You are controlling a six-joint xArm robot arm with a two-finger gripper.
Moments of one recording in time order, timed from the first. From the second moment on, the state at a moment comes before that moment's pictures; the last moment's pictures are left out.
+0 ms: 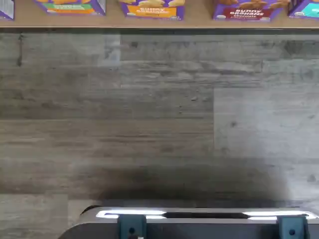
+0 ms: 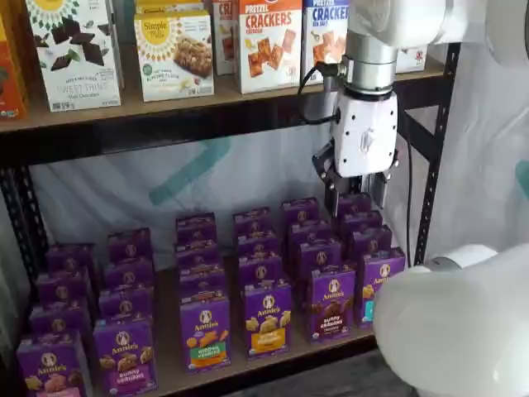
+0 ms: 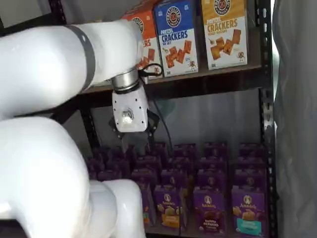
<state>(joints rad) 0.13 -0.91 -0.52 0.03 1.43 0.14</state>
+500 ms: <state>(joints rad) 0.15 -0.87 -0.51 -0.04 1.39 0.17</state>
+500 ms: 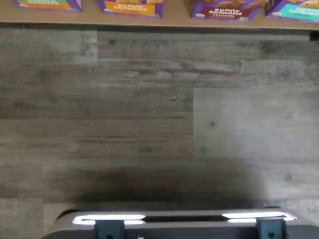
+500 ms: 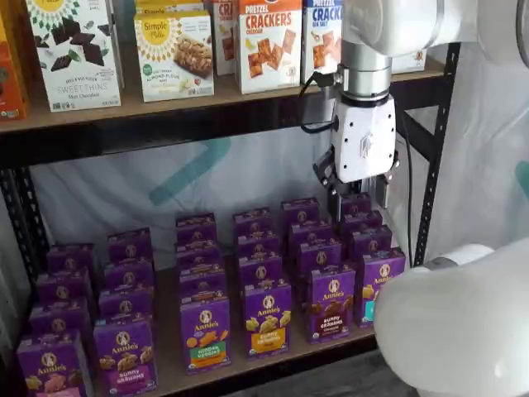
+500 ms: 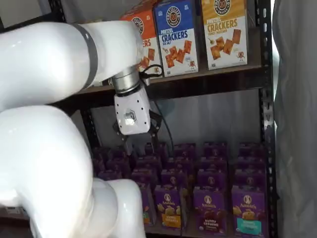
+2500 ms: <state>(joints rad) -0.01 0.03 -0.45 0.01 0.36 -0.02</state>
